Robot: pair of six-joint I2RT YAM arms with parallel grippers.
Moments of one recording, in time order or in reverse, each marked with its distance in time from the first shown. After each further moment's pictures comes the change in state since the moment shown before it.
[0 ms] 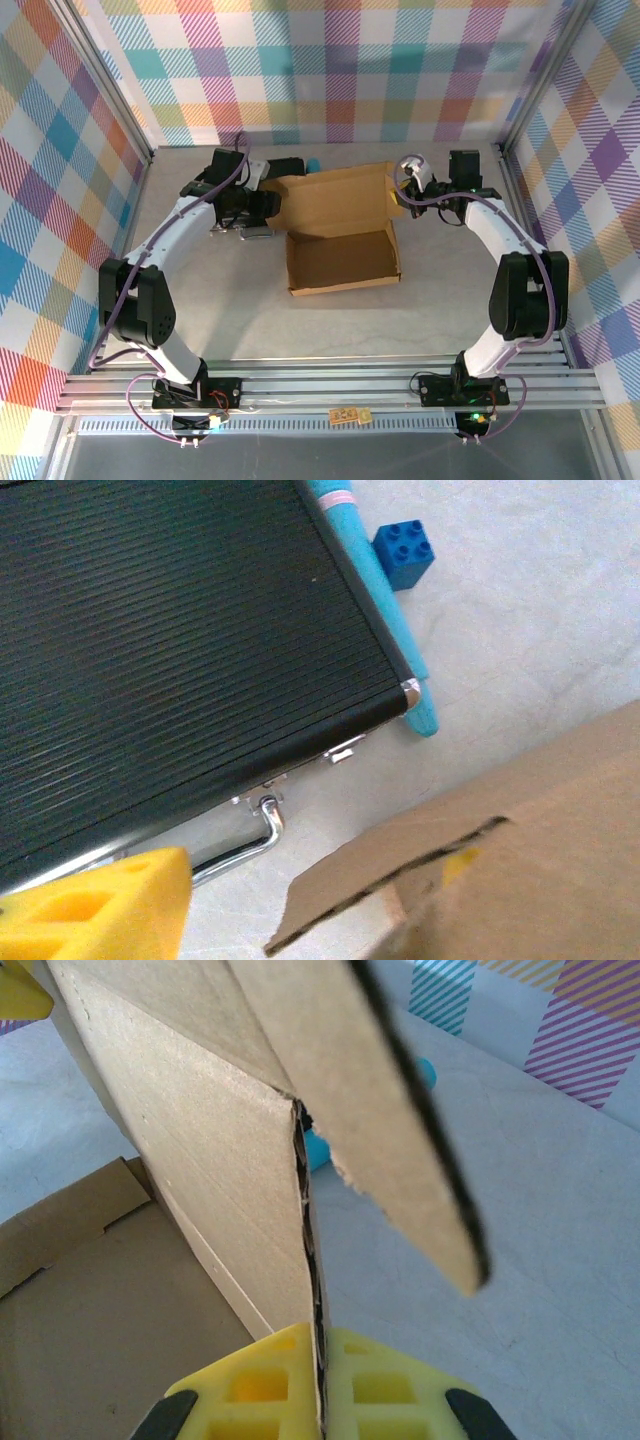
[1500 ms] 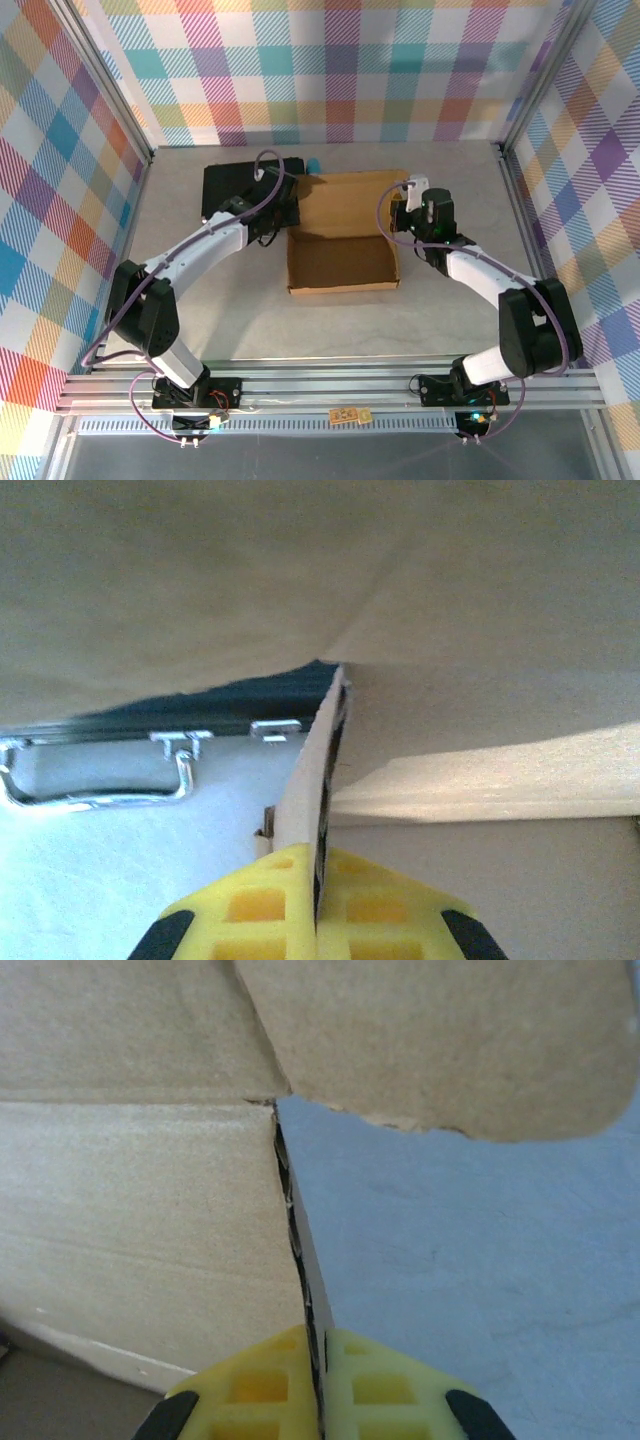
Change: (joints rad) left arm -0.308 -0.039 -0.080 0.066 -0.428 -0.551; right arm 0.221 -0.231 -0.474 0.580 0.709 0.639
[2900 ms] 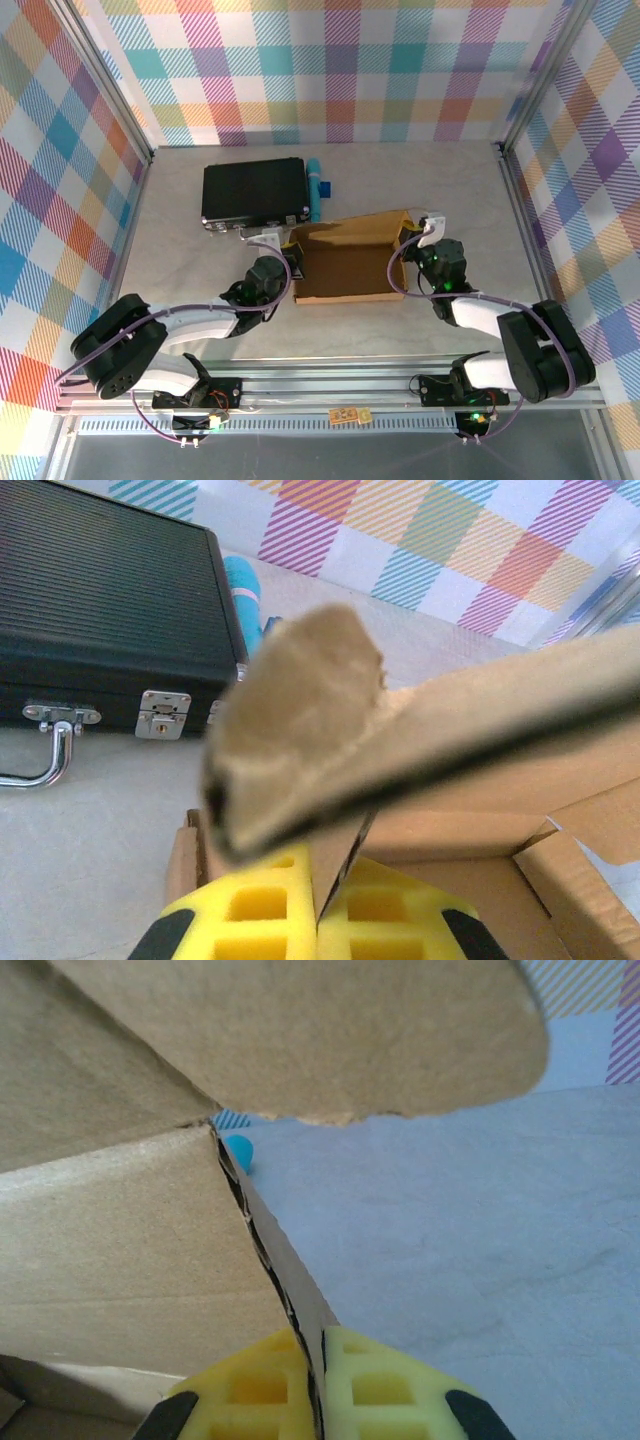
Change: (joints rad) left arm -0.250 -0.242 -0.848 1.162 -0.231 -0.006; right arm 0.017 -0.125 -0.447 0.552 0.056 0.102
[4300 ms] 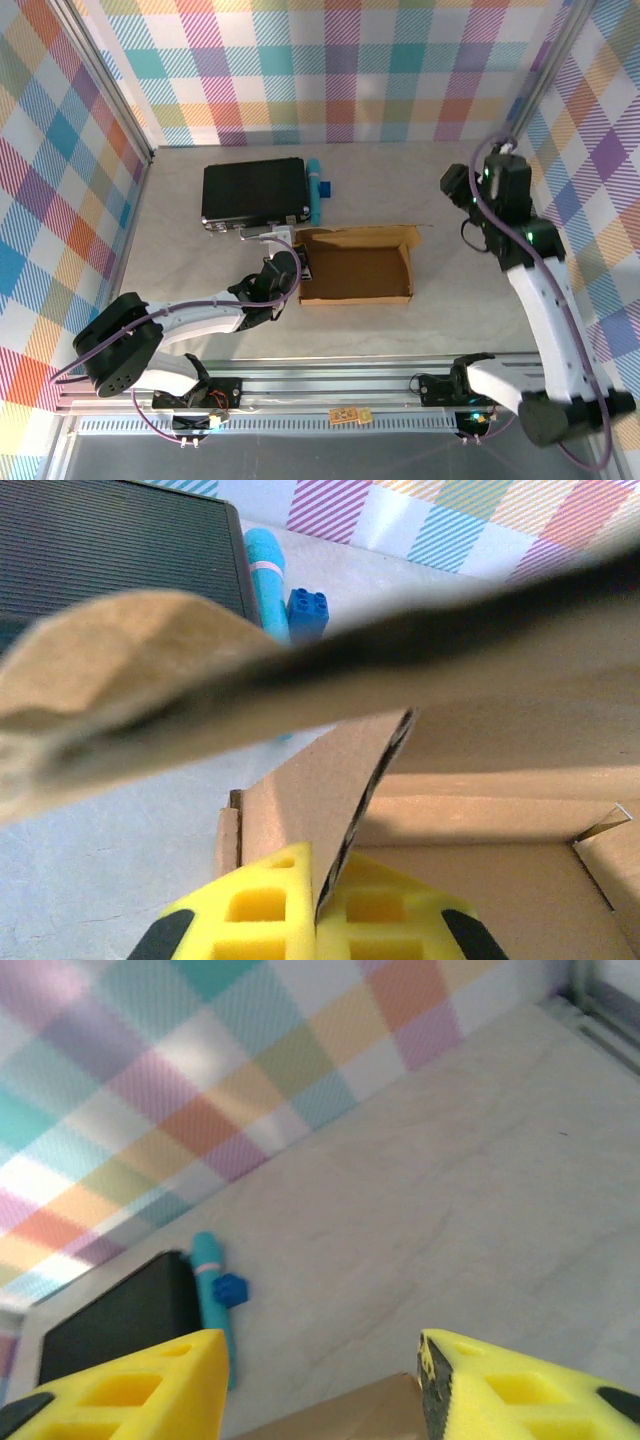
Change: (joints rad) left arm -0.067 0.002 0.139 -0.294 -0.104 -0.019; right arm -0.122 -0.178 1.061 -1.596 0.177 0.422
